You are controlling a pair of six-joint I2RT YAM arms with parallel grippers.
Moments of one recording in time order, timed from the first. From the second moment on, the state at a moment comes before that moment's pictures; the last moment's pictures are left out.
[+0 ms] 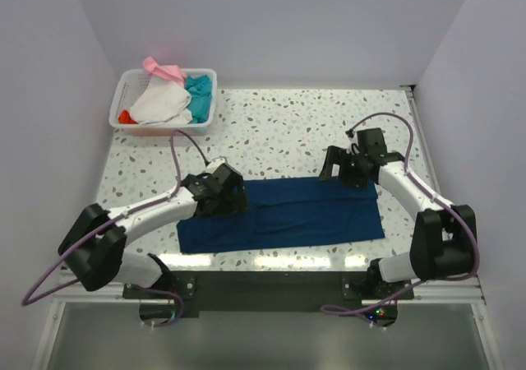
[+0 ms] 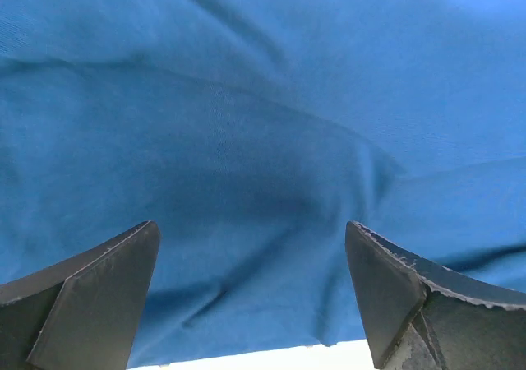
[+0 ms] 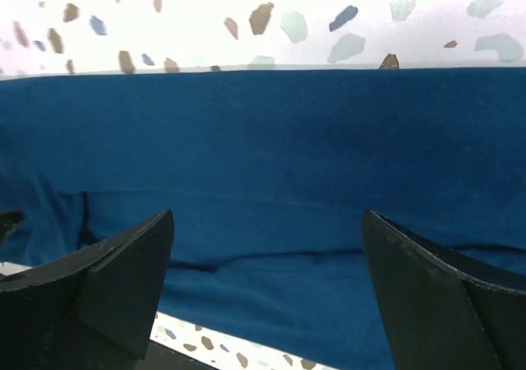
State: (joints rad) left arm -0.73 1.33 0.79 -0.55 -0.27 -0.87; right arm 0.15 1.38 0.91 -0.52 -0.27 0.34
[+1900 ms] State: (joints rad) left arm -0.62 1.63 1.52 -0.22 0.06 -0.62; right arm 0.65 1.39 0.92 -0.64 0.05 0.55
